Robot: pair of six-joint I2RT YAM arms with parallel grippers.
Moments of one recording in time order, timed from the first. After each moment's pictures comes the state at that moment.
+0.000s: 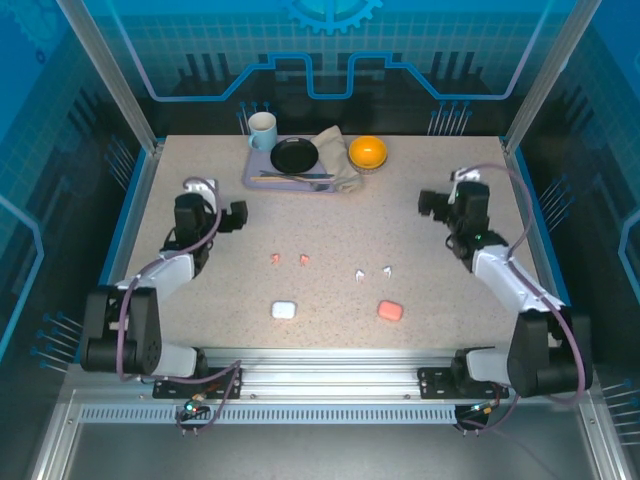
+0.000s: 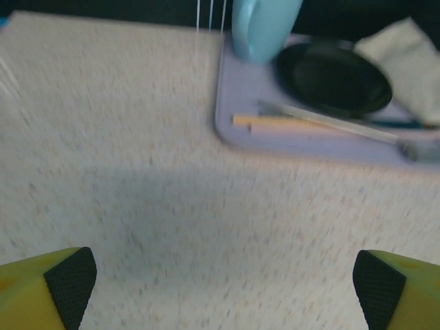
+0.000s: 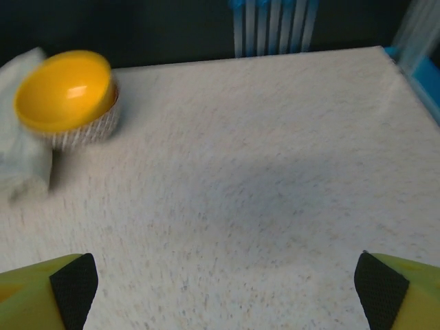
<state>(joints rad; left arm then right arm) 0.02 1.38 0.70 0.22 0.04 -0.14 0.07 1.28 0.84 -0.07 0.18 0.21</state>
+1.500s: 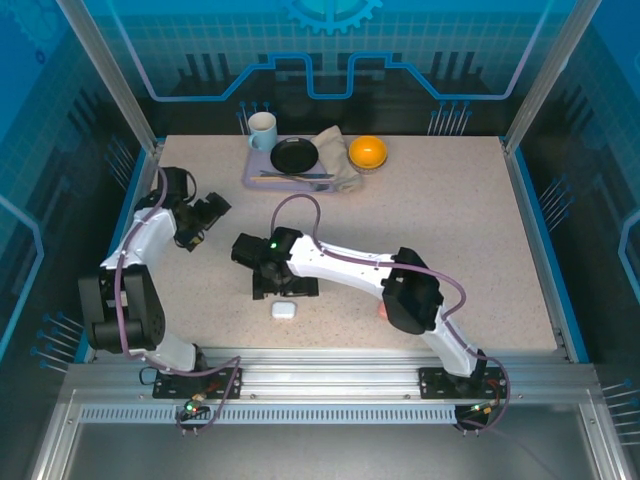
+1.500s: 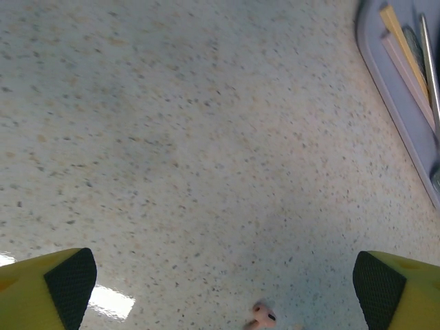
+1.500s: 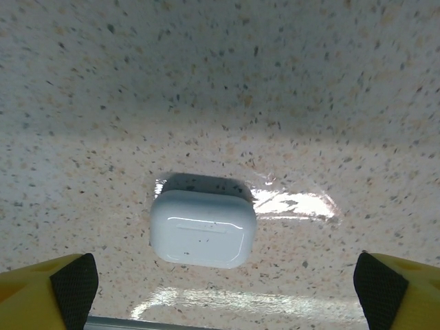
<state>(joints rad) 0.17 1.54 1.10 -0.66 0.21 -0.74 1.13 2.22 1.98 -1.24 0.10 1.10</state>
